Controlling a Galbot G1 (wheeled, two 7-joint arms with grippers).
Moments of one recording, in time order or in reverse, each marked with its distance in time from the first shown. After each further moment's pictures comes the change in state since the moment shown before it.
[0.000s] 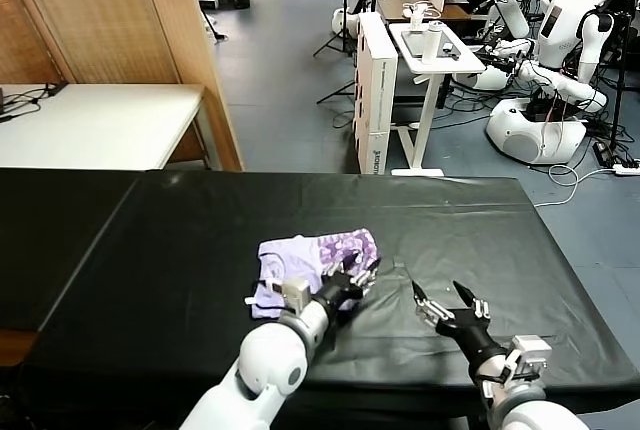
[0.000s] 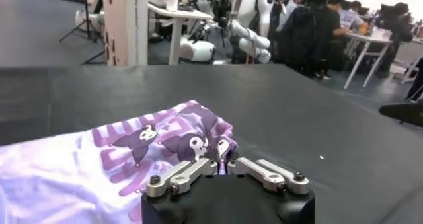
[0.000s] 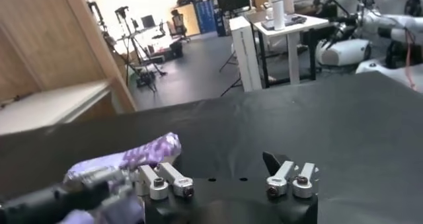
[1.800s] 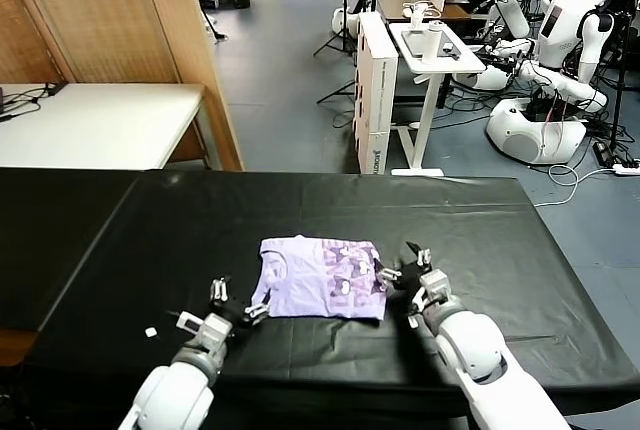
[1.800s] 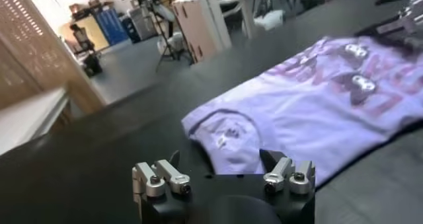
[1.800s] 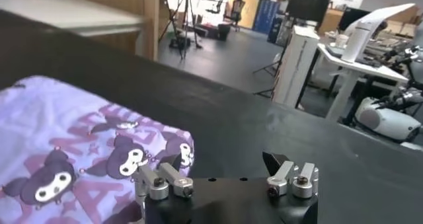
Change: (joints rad) left arm 0.260 0.226 -0.298 -0.098 0.642 0.154 0.074; right arm 0.512 -0.161 -0.376 -0.493 -0.342 0.028 -0.090
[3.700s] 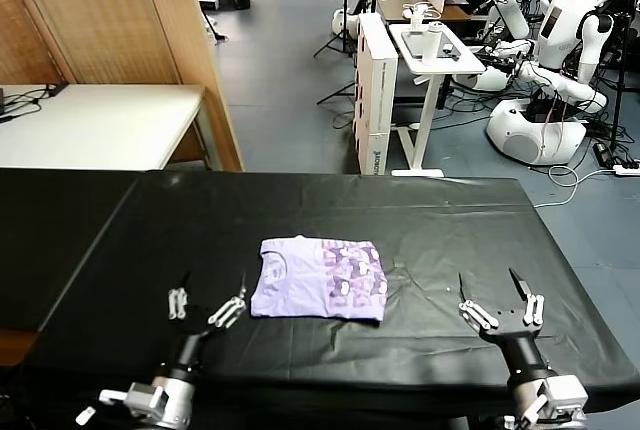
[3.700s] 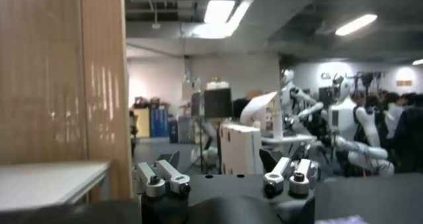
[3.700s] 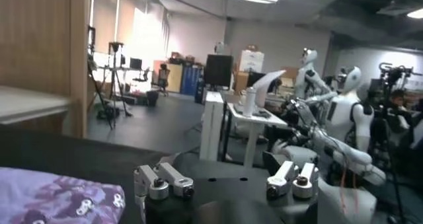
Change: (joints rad) left arm 0.322 -0.296 -0.261 -0.123 -0.121 -0.645 0.071; right arm -0.678 0.185 0.495 0.486 -0.008 0.355 0.035
